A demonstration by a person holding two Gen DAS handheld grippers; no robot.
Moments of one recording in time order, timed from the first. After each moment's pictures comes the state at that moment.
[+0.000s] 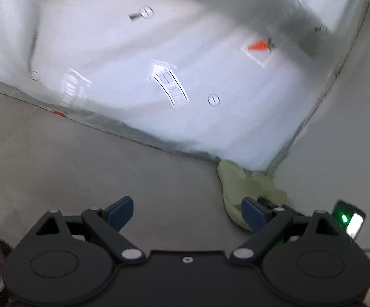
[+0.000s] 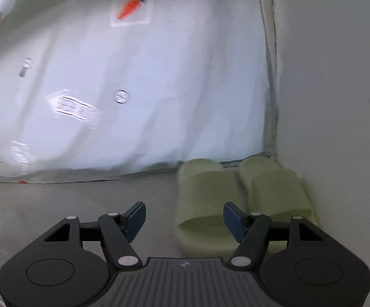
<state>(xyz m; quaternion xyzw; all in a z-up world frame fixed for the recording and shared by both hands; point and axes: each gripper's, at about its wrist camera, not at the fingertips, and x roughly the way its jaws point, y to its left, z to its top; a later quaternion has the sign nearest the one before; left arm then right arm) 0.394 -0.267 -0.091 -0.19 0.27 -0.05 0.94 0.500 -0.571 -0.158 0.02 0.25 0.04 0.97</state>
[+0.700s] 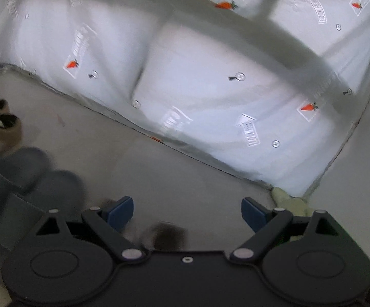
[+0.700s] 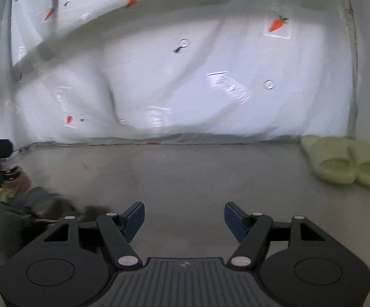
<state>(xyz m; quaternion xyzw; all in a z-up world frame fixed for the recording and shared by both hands) 0.233 -0.049 -0.097 -0.20 0.23 0.01 0.95 0.280 -0.337 -0.158 0.02 0.27 0.17 0.95</state>
